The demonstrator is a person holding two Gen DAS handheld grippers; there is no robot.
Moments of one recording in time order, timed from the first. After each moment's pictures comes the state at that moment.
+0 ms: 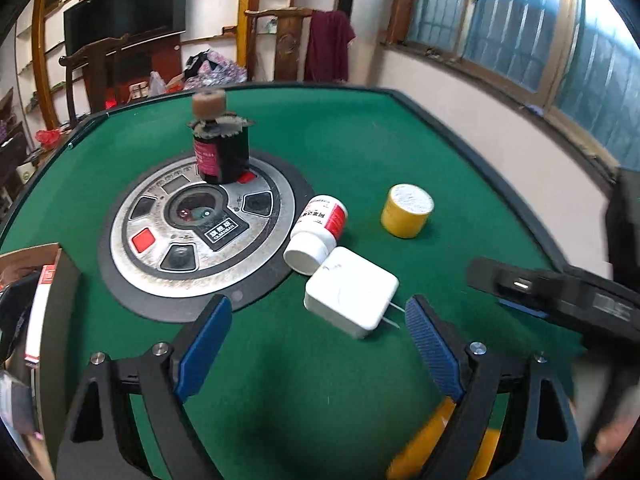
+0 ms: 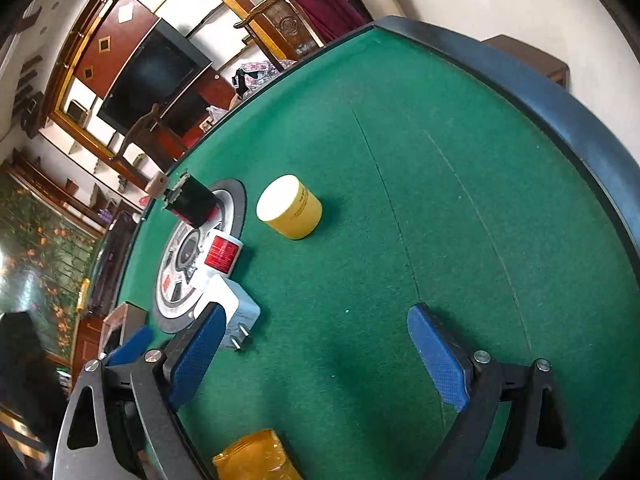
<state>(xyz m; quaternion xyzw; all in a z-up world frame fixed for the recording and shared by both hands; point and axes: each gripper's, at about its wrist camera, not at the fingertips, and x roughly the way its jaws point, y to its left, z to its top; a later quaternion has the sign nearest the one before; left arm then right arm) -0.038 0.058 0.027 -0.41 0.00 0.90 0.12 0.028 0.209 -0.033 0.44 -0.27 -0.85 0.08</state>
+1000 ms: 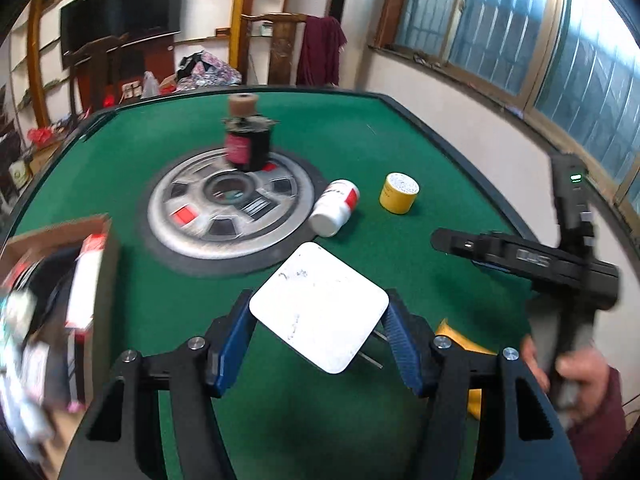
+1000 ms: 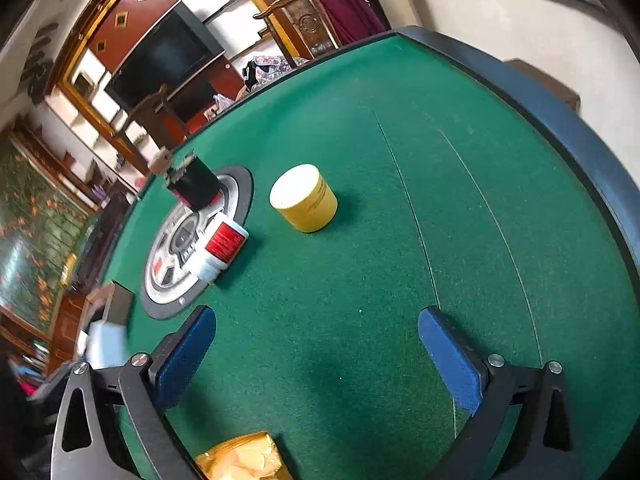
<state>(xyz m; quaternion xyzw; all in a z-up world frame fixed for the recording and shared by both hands) 0.035 -0.011 0.058 -0.40 -0.02 0.90 0.16 0.028 0.188 -0.031 0.44 -0.20 -0.87 0.08</state>
